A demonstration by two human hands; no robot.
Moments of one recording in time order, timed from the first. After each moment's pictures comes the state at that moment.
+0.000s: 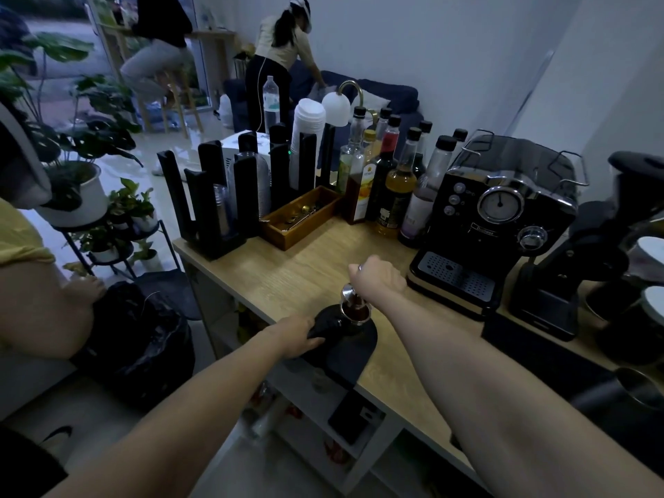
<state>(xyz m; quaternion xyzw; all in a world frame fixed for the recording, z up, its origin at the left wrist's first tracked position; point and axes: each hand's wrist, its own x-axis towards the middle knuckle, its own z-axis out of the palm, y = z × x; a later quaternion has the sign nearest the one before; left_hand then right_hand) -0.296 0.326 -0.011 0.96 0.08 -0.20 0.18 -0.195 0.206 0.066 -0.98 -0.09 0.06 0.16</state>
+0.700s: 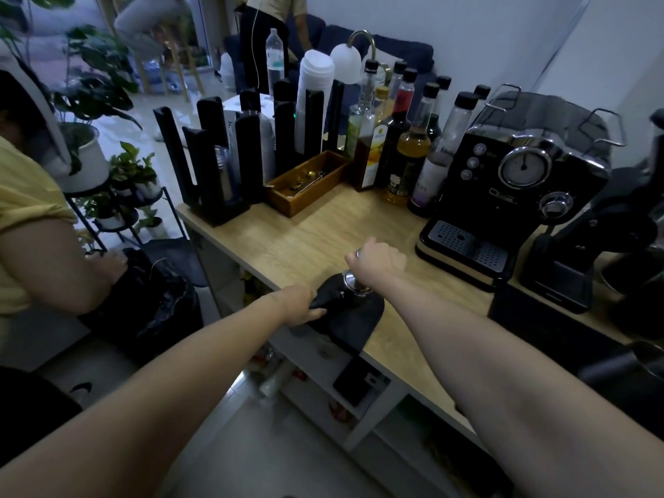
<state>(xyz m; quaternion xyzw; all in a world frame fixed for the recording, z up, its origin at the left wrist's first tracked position) -0.297 0.330 -0.012 0.96 0.06 -0.23 0.13 -0.205 0.207 0.037 -0.98 -0.18 0.04 0.06</state>
